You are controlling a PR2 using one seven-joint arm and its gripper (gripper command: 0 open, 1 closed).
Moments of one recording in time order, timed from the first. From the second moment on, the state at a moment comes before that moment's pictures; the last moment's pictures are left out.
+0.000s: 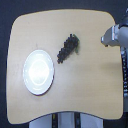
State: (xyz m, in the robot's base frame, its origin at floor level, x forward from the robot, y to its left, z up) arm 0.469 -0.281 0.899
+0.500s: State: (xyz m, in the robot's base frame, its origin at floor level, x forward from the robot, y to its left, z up) arm 0.473 -0.275 0.896
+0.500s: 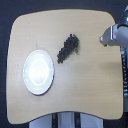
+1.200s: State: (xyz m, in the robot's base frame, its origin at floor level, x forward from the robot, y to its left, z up) arm 0.506 -0.173 0.873
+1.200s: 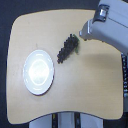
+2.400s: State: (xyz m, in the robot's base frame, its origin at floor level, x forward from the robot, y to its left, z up) arm 0.550 -0.065 0.779
